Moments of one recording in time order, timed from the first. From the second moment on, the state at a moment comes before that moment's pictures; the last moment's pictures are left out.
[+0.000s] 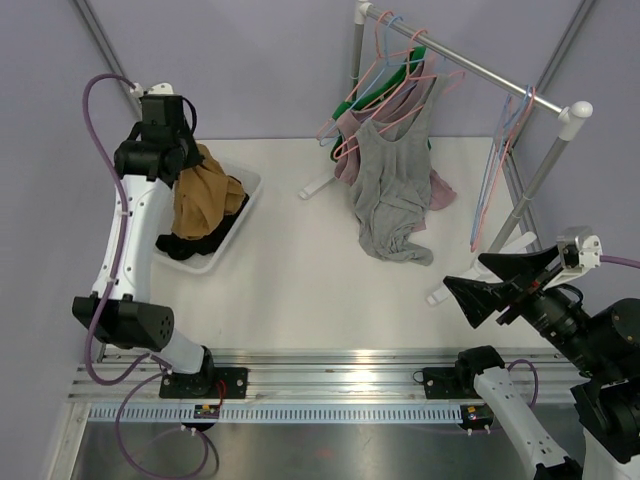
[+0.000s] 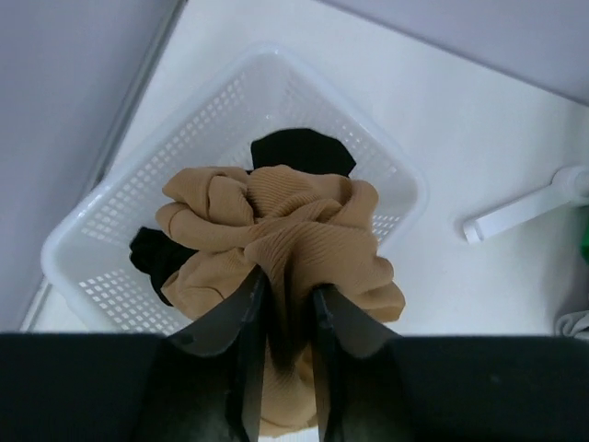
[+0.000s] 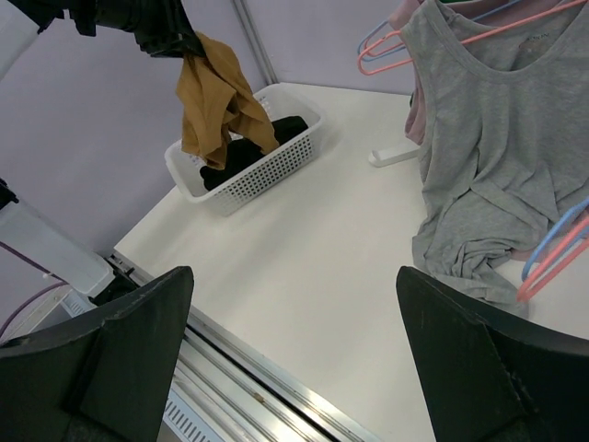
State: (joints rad) left arm -0.10 1.51 1.86 -0.95 -0.32 -0.32; right arm 0.23 0.48 1.41 -0.92 -0.42 0.30
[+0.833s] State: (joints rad) left arm -0.04 0.74 1.11 -0.78 0.12 -0.36; right arm 0.23 0.99 1.49 -0.58 -0.29 0.62
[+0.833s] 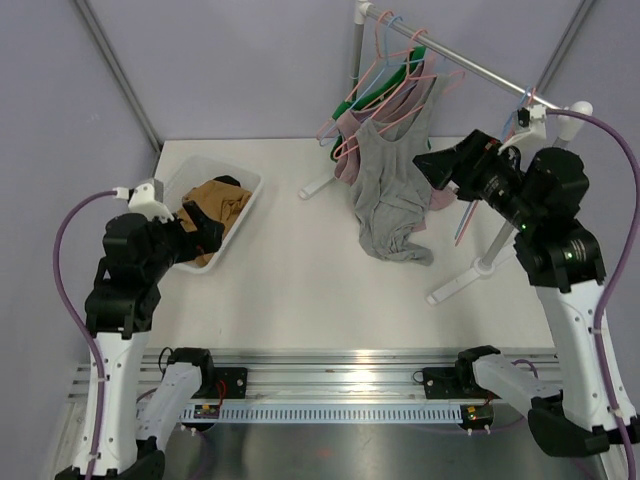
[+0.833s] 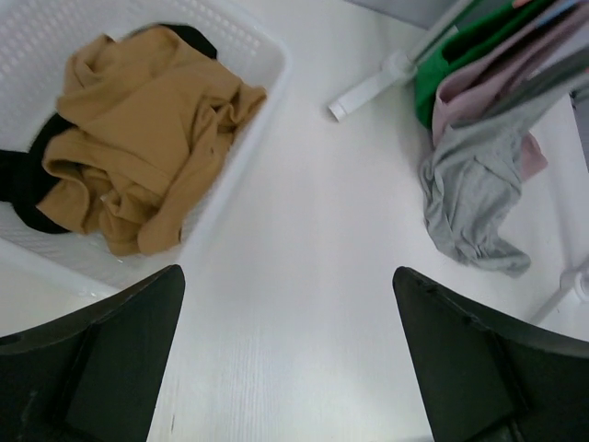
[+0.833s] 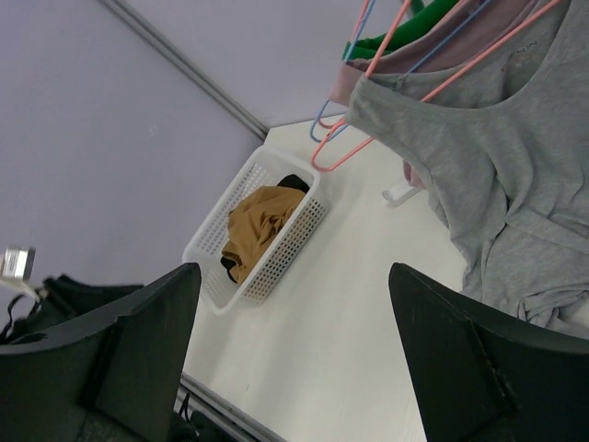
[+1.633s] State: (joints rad) left arm -0.05 0.55 0.83 -0.68 0.23 -0.34; right arm 0.49 1.74 2.07 -0.60 0.41 0.53
